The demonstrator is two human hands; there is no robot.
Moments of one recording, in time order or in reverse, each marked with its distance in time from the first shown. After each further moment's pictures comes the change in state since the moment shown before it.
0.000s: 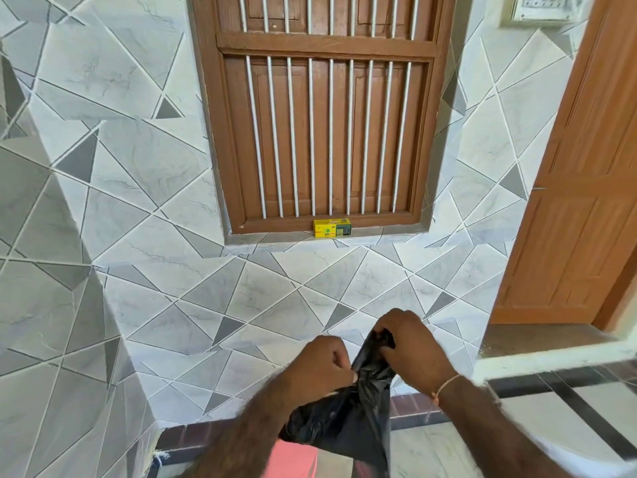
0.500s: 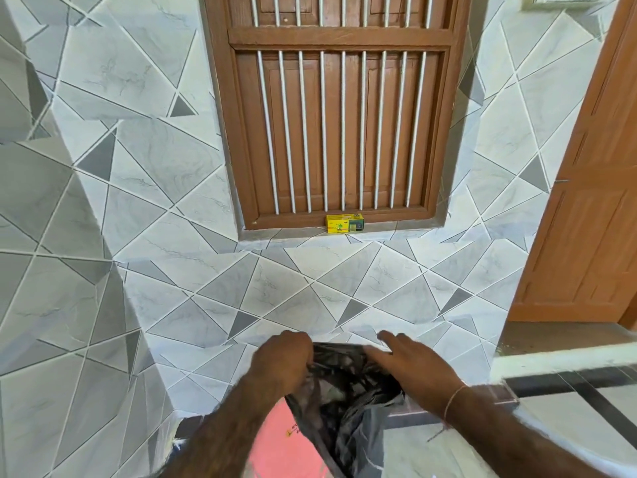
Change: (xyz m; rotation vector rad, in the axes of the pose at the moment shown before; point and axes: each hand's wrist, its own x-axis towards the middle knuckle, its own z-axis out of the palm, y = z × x) left_hand -0.014 -0.029 -0.043 0.755 0.056 -0.184; right_hand -0.017 0.015 0.035 -0.446 -0.159 -0.394
